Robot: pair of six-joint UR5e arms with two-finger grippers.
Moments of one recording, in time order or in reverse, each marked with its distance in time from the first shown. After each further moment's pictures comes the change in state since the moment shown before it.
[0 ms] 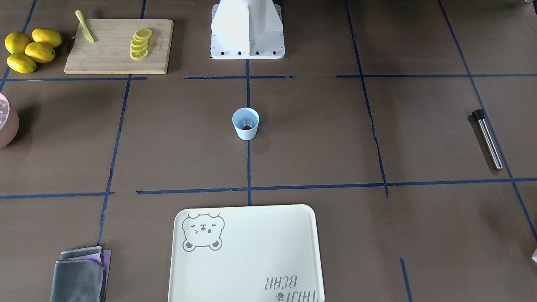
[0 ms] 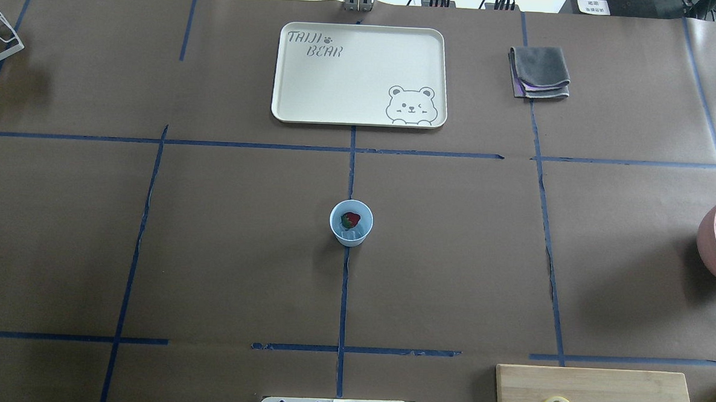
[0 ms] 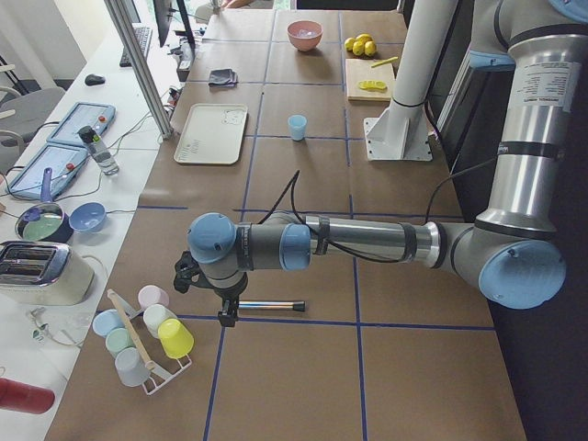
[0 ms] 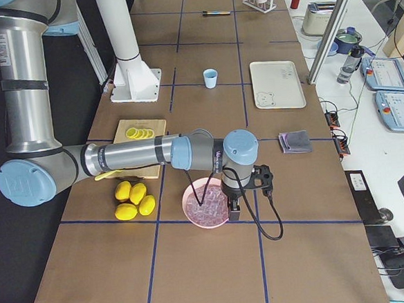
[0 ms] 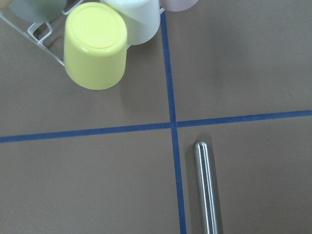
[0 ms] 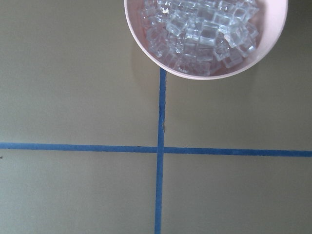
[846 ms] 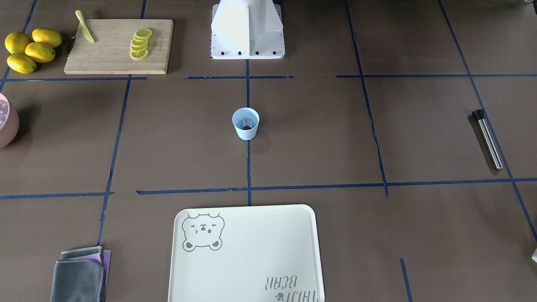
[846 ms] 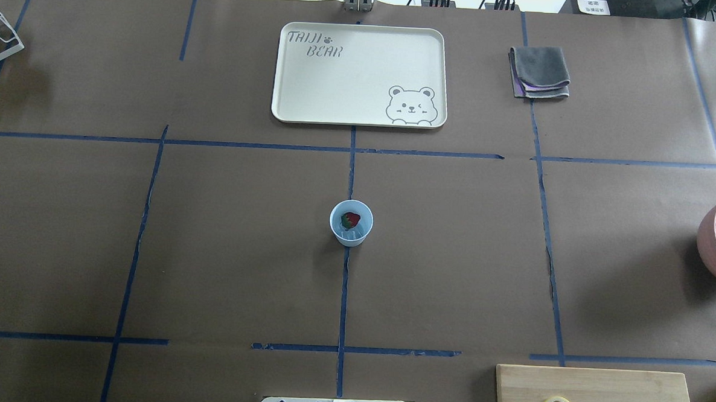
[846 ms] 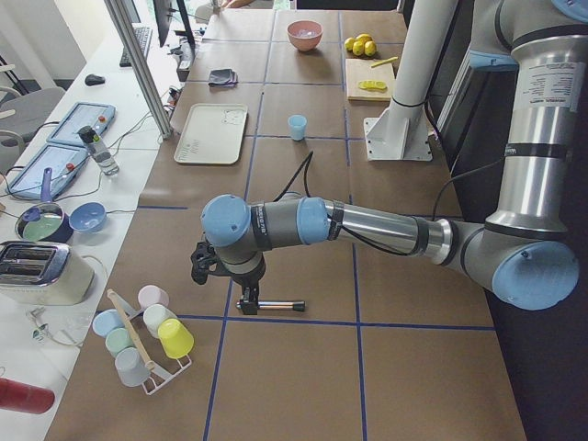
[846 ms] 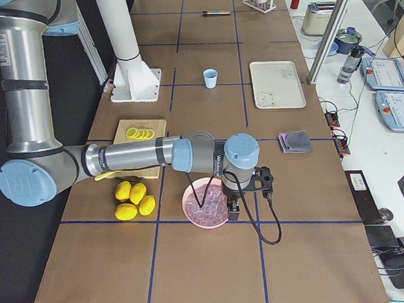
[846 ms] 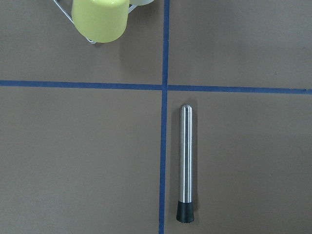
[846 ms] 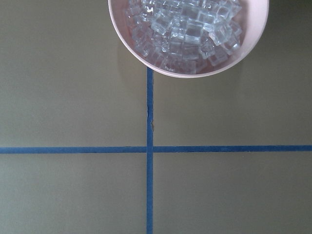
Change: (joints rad) left arm 0.001 0.050 -0.111 0.141 0.002 0.005; right arm 0.001 0.004 0.005 -0.005 0.051 0.038
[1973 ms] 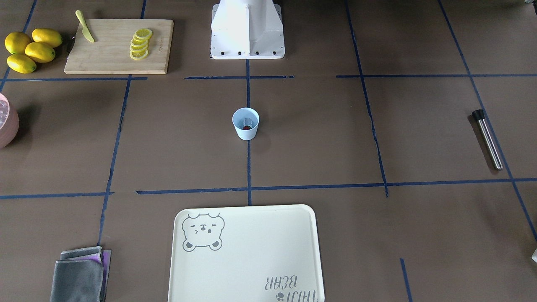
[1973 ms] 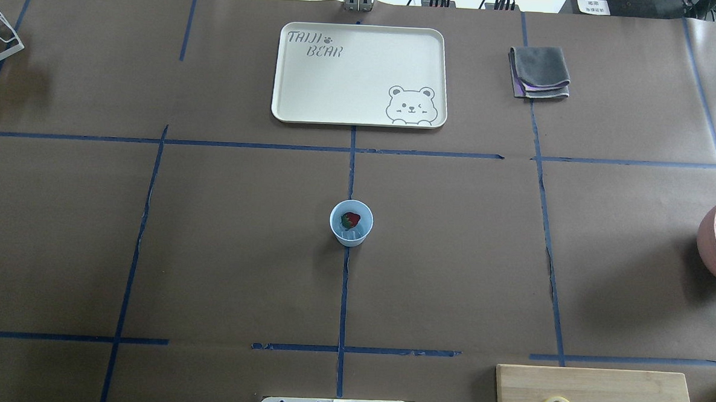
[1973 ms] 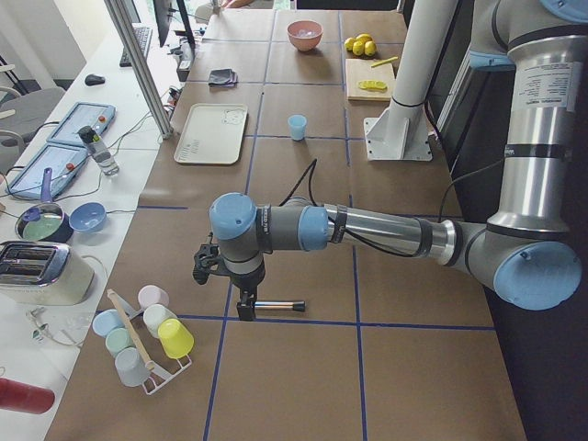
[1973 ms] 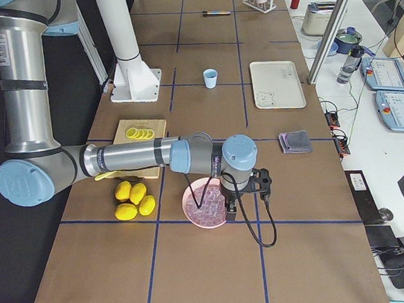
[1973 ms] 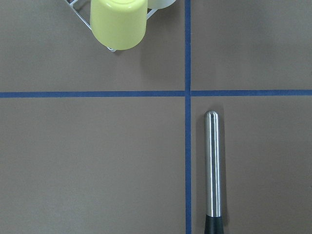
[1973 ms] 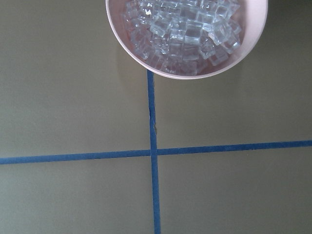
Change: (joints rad) left arm 0.054 0.034 -0.002 -0.157 0.122 -0.077; right arm 0.000 -0.013 0.002 0.007 0.002 0.039
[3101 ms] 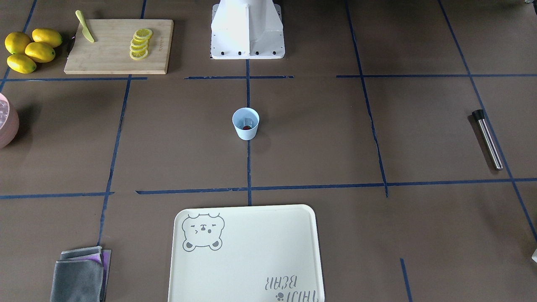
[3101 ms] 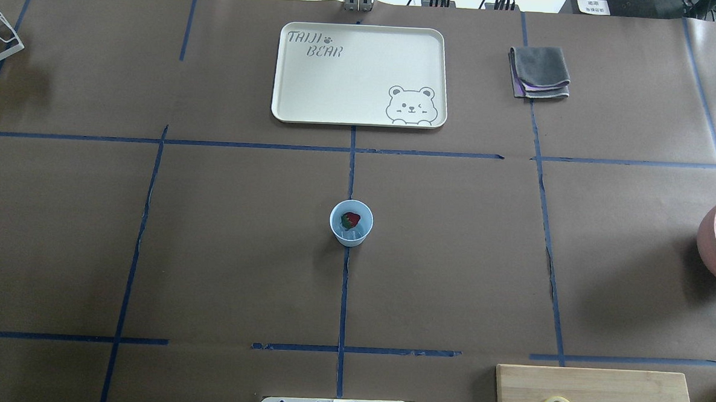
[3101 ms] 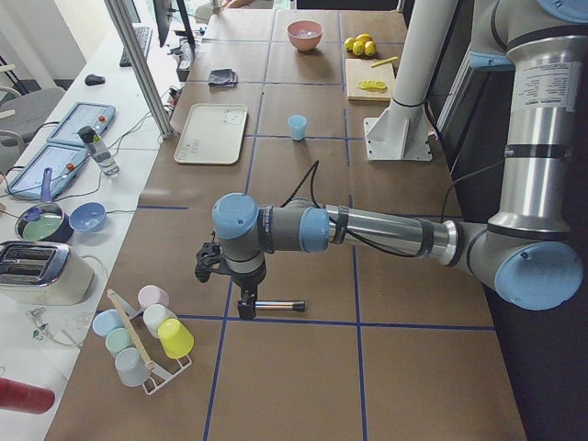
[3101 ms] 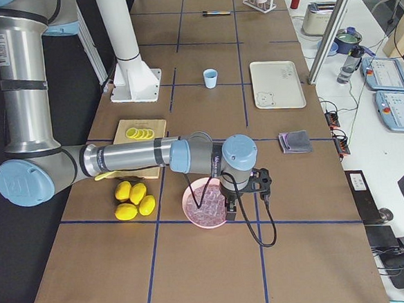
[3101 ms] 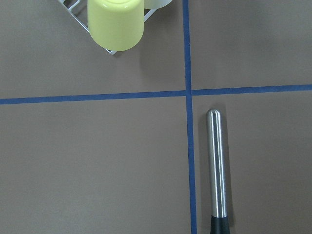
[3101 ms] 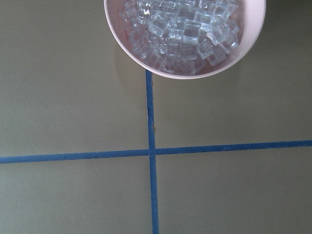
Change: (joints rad) left arm 0.024 0.006 -0.002 -0.021 -0.003 -0.001; right arm -0.001 0.000 0.005 0.001 0.003 0.000
